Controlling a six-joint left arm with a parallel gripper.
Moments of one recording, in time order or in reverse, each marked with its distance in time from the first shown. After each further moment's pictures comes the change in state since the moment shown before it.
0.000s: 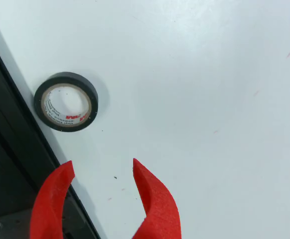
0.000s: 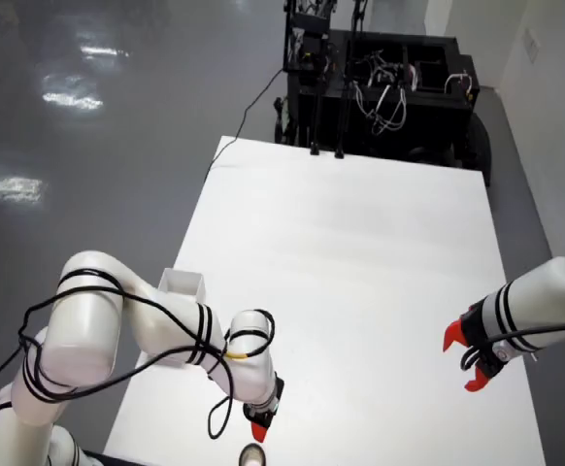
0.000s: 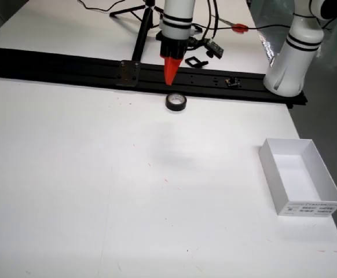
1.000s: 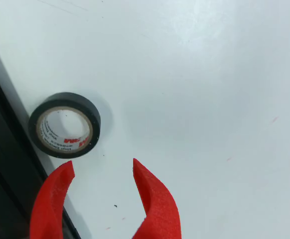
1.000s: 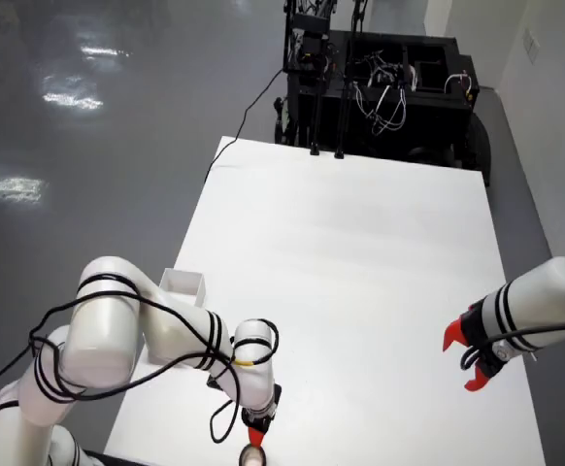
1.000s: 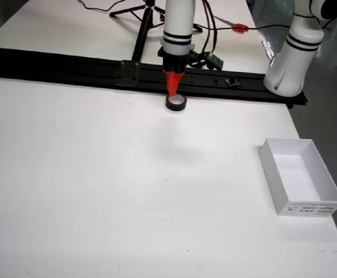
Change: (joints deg) arm 0.9 4.4 0.6 0.2 -2.2 -1.3
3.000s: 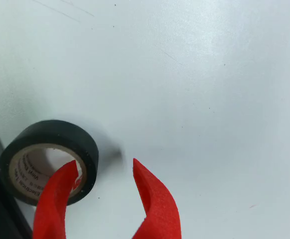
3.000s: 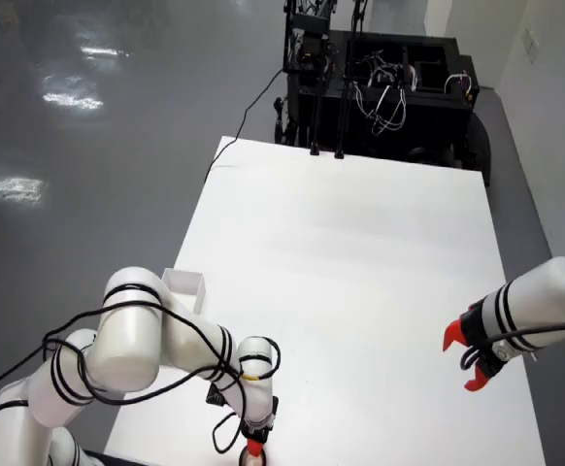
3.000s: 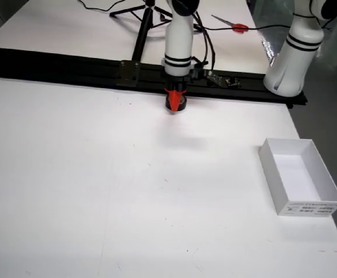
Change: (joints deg) arm 1.0 7.0 1.1 0.3 -6.0 -4.4
